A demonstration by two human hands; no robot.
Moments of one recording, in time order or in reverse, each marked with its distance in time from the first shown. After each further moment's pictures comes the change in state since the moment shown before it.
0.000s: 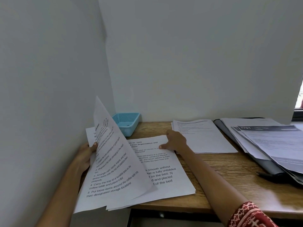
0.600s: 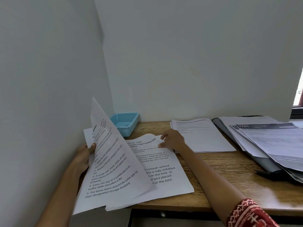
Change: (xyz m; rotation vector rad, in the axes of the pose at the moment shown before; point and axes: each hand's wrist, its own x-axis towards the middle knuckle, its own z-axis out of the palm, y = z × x) left_hand 0.005 -0.003 -0.005 -0.009 -0.008 -0.014; right_hand 0.003 0.001 0.000 0.200 0.036 -0.014
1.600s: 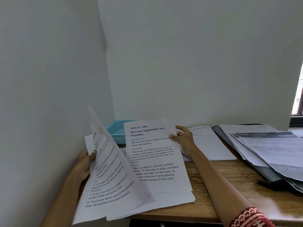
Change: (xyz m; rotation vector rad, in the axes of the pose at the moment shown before) left_hand -0.003 0.002 0.000 0.023 0.010 0.016; right_hand 0.005 0.017 -0.025 1.235 0.154 0.067
